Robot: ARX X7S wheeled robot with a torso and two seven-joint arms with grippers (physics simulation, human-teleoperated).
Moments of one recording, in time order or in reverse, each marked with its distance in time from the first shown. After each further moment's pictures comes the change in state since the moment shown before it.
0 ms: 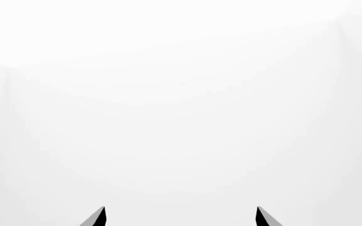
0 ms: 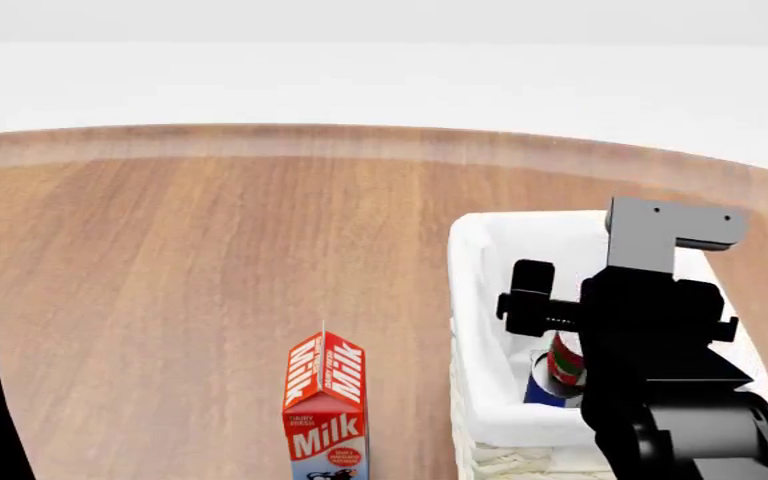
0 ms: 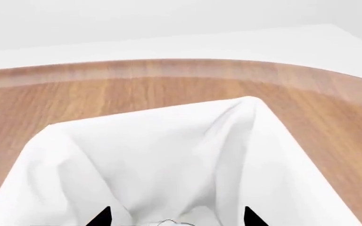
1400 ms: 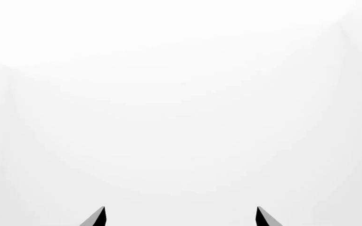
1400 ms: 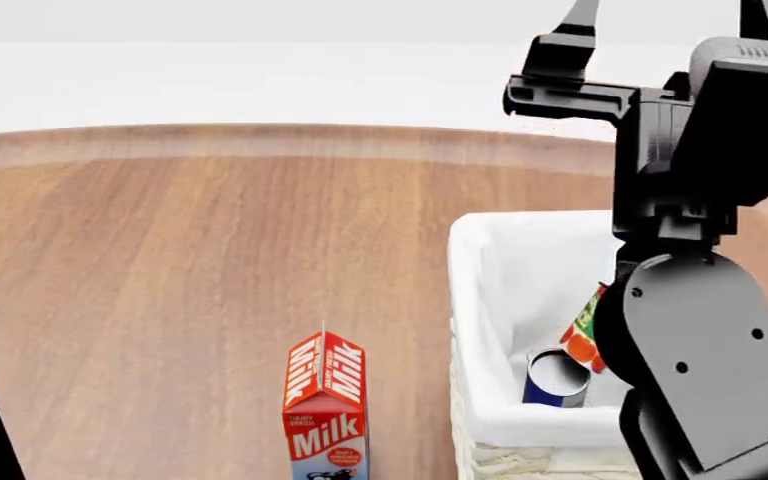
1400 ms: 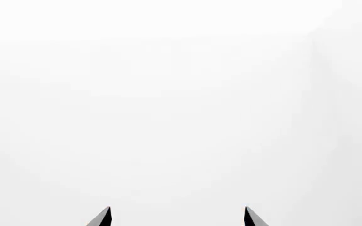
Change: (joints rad) left arm 0.008 -0.019 -0.006 0.009 -0.023 0.012 -0.017; right arm -0.073 0.183 0.090 -0.609 -0.298 -0.606 0.217
